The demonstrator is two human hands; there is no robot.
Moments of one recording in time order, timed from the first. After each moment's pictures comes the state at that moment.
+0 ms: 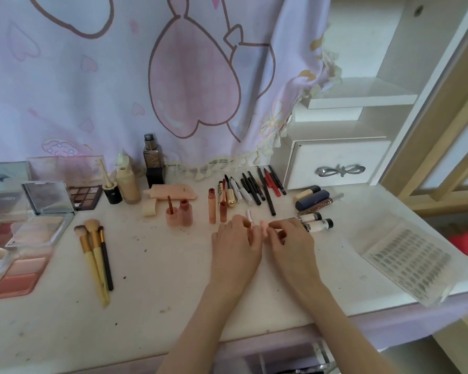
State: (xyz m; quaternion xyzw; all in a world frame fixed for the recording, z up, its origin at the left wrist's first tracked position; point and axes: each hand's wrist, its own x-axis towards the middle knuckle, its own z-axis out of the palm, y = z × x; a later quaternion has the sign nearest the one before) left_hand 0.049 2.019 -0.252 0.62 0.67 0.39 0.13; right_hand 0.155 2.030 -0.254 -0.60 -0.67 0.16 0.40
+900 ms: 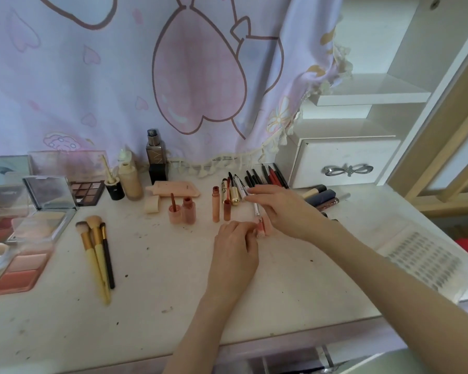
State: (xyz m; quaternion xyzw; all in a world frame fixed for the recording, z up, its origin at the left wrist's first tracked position) left_hand 0.037 2.011 -0.258 0.66 0.61 0.42 0.13; right_hand 0.157 2.090 -0.204 -0.40 -0.90 0.06 0.14
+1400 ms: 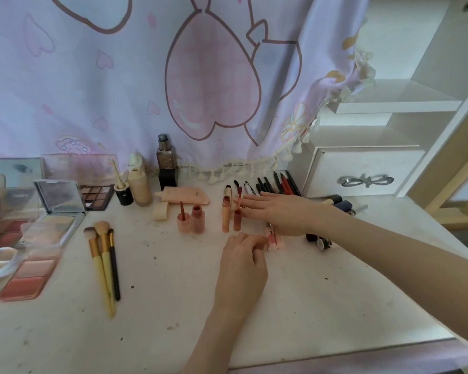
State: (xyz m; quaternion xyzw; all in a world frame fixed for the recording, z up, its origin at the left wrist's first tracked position) left_hand 0.035 2.013 -0.257 0.63 0.62 0.44 0.14; right_hand 0.144 2.144 -0.210 -0.24 -0.96 -0.07 -0.15
